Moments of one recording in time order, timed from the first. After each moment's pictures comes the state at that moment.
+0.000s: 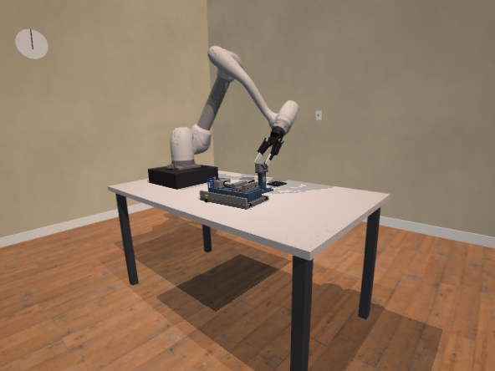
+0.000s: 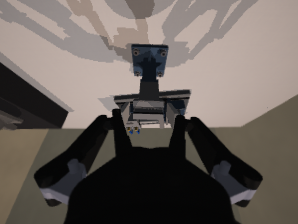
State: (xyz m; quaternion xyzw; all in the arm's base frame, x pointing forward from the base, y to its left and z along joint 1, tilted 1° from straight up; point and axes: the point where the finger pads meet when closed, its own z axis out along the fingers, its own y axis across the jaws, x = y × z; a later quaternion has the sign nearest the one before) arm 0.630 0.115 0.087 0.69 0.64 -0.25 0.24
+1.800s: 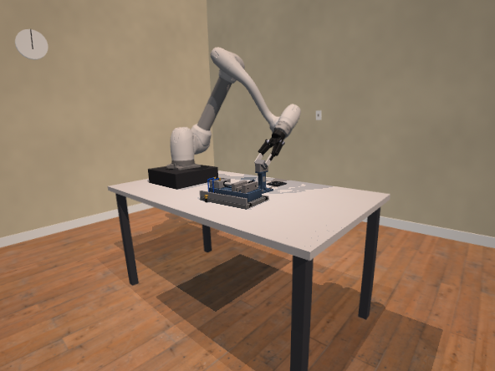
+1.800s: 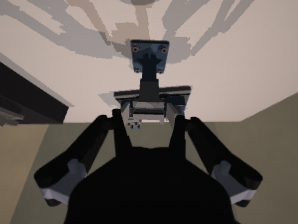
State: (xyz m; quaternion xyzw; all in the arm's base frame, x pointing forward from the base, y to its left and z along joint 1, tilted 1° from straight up) arm 0.630 0.117 0.086 0.68 0.63 -0.27 0.26
